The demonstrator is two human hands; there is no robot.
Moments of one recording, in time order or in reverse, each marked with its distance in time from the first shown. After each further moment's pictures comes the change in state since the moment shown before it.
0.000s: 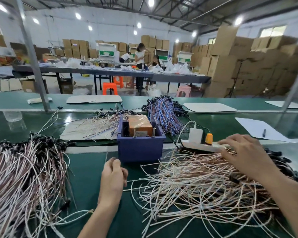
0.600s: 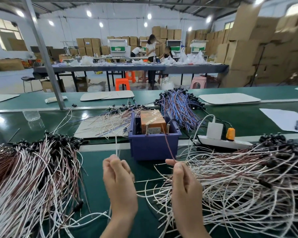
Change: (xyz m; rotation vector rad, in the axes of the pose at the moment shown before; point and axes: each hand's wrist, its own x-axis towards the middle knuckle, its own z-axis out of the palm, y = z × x) left_hand -0.023 0.024 0.005 -0.276 0.236 0.244; right_hand -0.065 -0.223 0.056 1.394 0.198 0.205
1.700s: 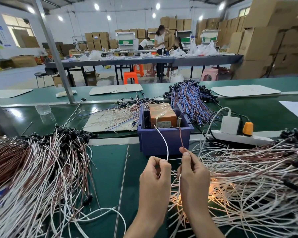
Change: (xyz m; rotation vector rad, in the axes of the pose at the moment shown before) left_hand -0.028 -0.017 0.013 0.288 -0.398 -0.013; right_hand 0.025 0.024 0.020 0.085 0.114 0.191
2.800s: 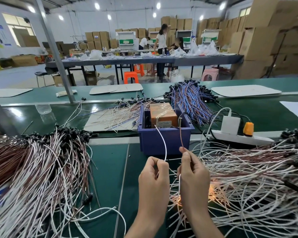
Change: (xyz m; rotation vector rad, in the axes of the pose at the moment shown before) left_hand -0.002 0.009 -0.001 -0.017 0.045 -0.031; right_hand -0.003 -0.005 0.000 -0.004 -0.012 -0.009
